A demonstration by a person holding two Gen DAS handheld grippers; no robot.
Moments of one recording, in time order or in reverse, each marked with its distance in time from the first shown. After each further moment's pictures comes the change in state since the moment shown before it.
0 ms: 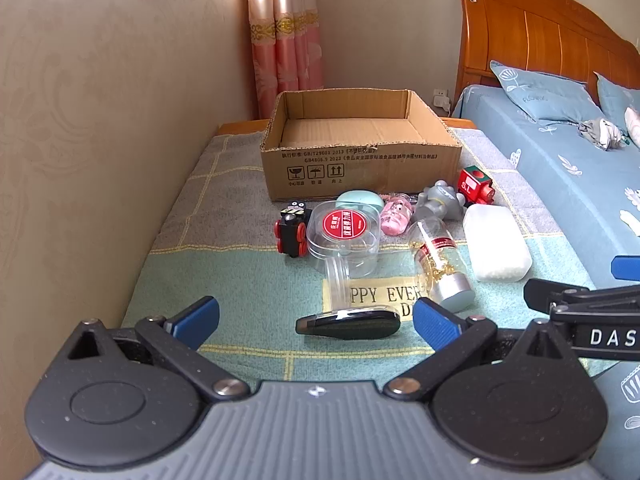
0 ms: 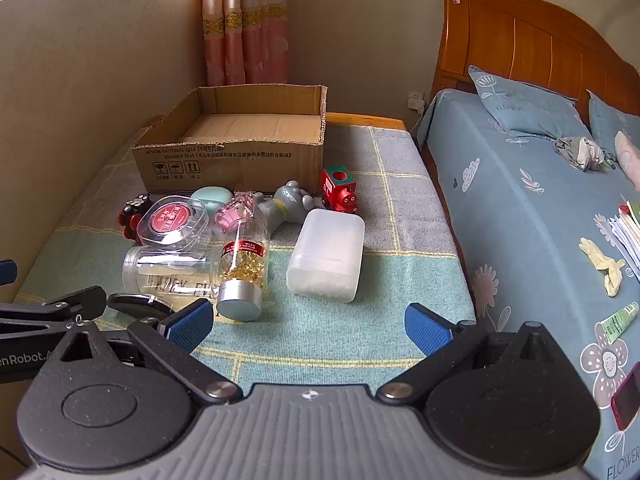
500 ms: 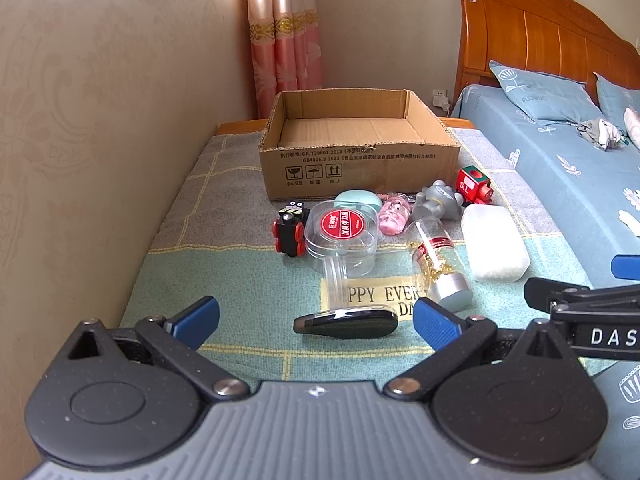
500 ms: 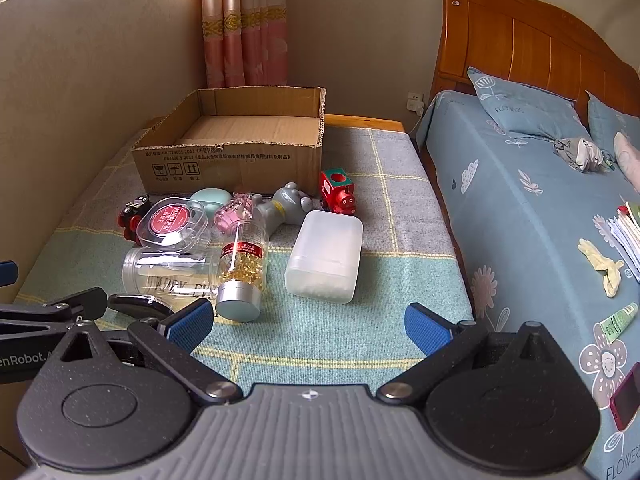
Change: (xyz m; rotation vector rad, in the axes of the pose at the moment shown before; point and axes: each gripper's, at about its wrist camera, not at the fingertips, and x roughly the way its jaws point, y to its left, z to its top) left arm -0.001 0.000 0.002 -0.004 0.002 -0.005; right arm -0.003 -0.001 0.001 0.001 -0.005 -0.002
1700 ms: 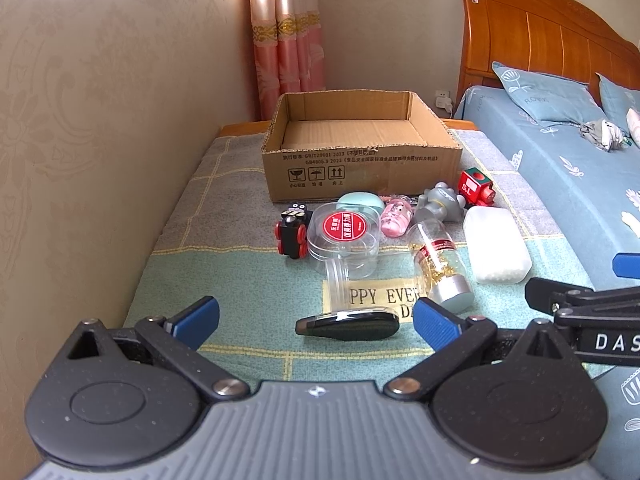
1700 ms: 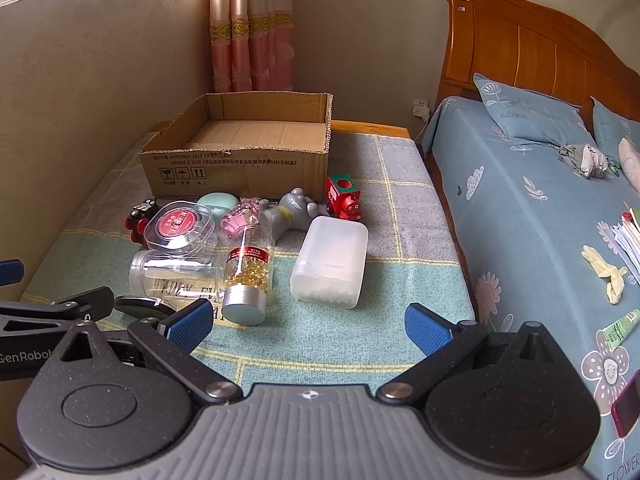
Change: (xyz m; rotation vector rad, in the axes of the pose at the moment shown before) left arm -0.002 0.002 0.003 0.001 -0.002 0.008; right arm -0.004 0.001 0.001 -0.012 -0.017 0.017
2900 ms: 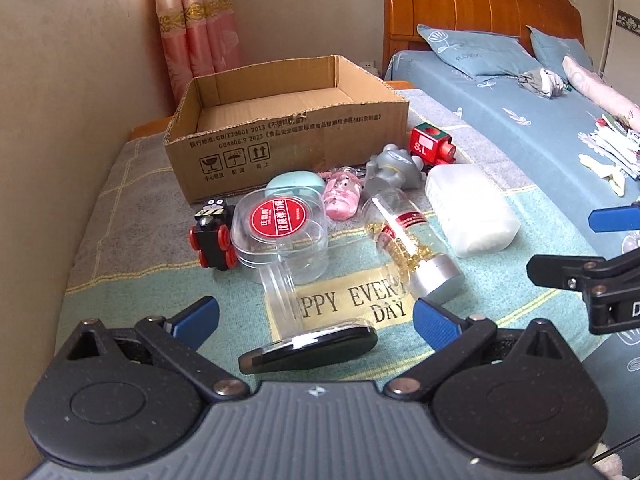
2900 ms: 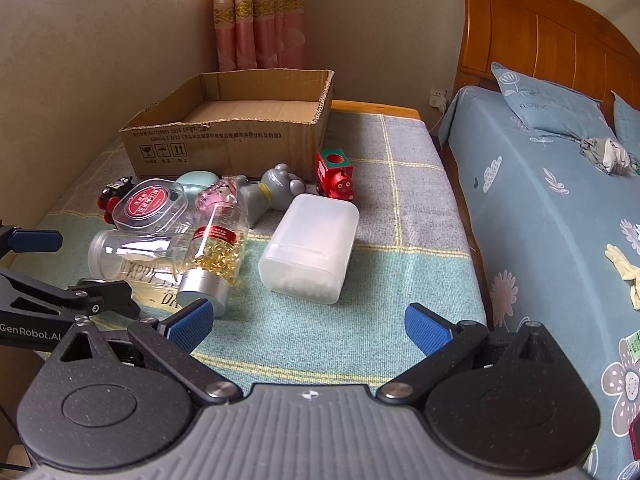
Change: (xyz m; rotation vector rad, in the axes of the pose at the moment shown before) left arm 0.073 -0.018 -0.002 0.187 0.035 -0.180; right arm 0.051 -0.038 -0.012 -0.006 0.028 0.058
